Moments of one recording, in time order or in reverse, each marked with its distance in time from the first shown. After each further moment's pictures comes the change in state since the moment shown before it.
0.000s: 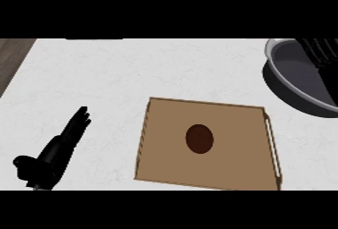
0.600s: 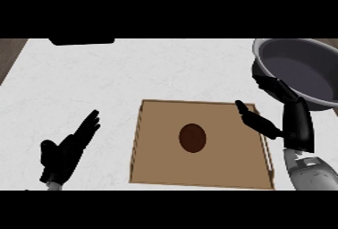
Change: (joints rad) left arm -0.049 -0.040 -0.035 0.100 0.001 -0.026 0.098; right arm 0.203 0.195 0.233 -0.012 0.546 -0.546 0.049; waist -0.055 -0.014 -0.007
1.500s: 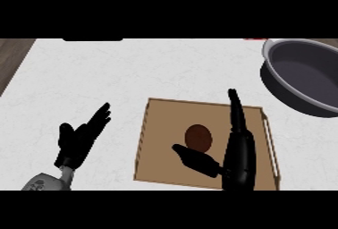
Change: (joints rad) left arm -0.113 -0.065 0.002 0.112 -0.016 -0.056 0.044; right arm 0.083 0.361 0.315 -0.211 0.720 -0.096 0.677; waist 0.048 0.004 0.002
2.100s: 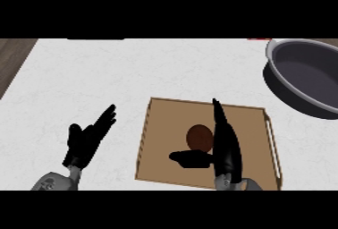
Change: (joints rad) left arm -0.007 -0.061 0.012 0.061 -0.044 -0.027 -0.024; right arm -0.044 -0.001 -0.036 0.168 -0.243 0.167 0.121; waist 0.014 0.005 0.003
